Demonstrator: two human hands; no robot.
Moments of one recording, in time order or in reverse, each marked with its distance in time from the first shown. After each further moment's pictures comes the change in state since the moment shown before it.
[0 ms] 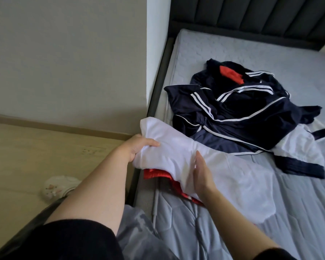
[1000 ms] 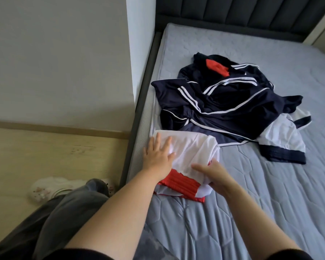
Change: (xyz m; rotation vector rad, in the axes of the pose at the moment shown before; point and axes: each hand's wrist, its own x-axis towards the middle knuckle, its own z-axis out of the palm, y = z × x) left_hand 0.008 -0.058 0.107 1.176 0.195 0.356; right_hand -0.015 -0.034 -0.081 -0.380 -0.031 0.048
